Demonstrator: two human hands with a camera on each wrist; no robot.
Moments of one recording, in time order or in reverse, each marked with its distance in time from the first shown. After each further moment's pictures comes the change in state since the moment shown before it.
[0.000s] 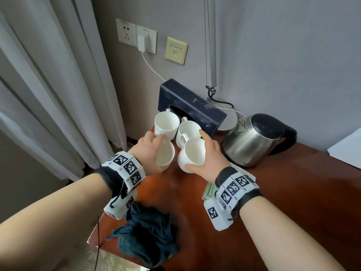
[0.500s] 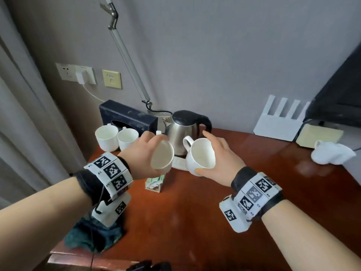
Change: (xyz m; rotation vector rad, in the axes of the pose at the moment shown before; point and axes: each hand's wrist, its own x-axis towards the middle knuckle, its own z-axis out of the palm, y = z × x) left_hand -0.093 0.193 -0.003 0.110 0.067 0.384; right_hand -0.185 0.110 -0.131 -0.110 0.233 -0.018
